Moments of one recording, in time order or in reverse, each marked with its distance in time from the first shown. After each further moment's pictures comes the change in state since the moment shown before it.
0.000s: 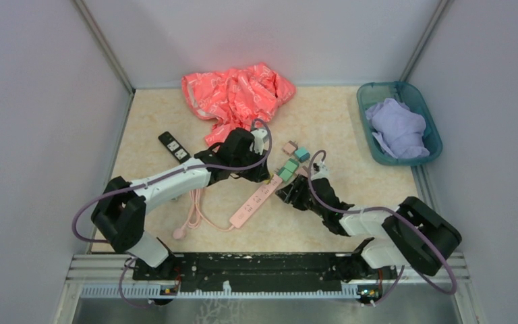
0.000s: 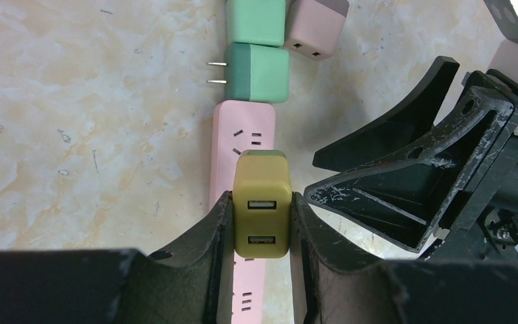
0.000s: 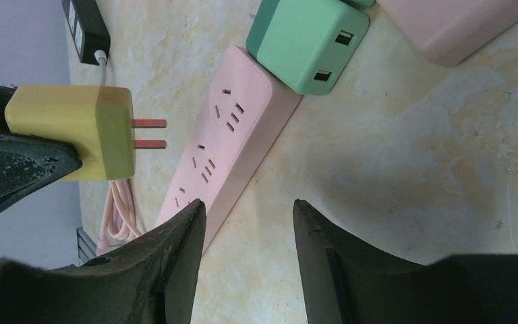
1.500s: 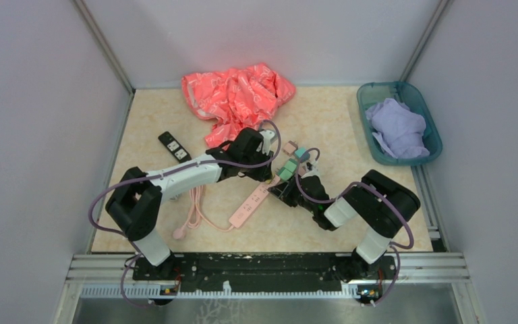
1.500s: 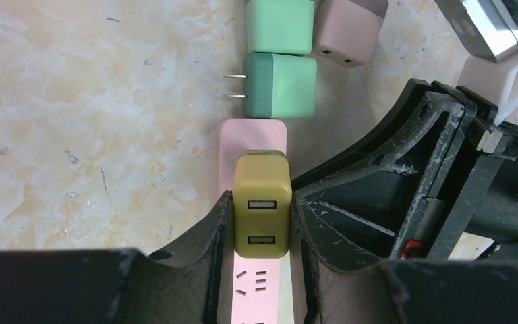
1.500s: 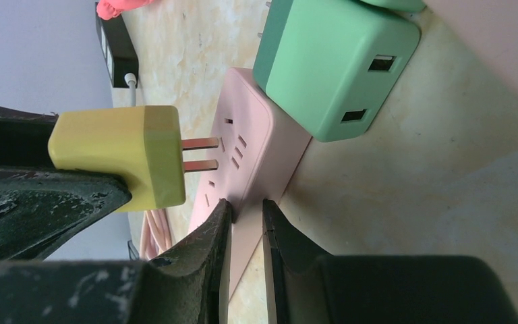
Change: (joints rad) left arm -0.012 0.127 0.072 -0.013 -0.048 0.042; right arm -0.004 0.362 0.061 0.343 -0.049 0.161
